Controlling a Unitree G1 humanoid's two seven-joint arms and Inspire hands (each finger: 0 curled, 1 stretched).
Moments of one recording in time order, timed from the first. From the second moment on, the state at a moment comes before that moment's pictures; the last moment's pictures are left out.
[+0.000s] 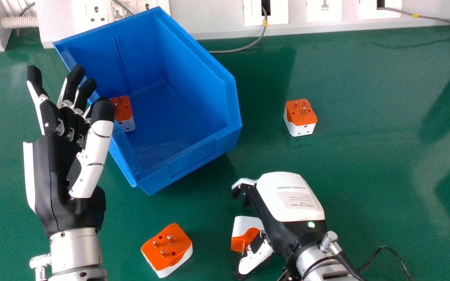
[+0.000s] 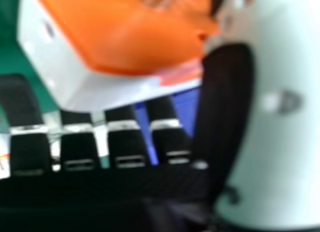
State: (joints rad) left arm 0.15 -0.04 0.14 -0.03 -0.21 -0.52 -0.06; right arm 0.01 -0.15 0.51 0.16 -1.03 0.13 -0.12
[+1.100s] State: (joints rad) left arm 0.14 -0.05 0.14 -0.03 -0.21 -0.54 -0.06; right arm 0.11 -0.27 0.36 -0.15 -0.87 -0.17 -0.57
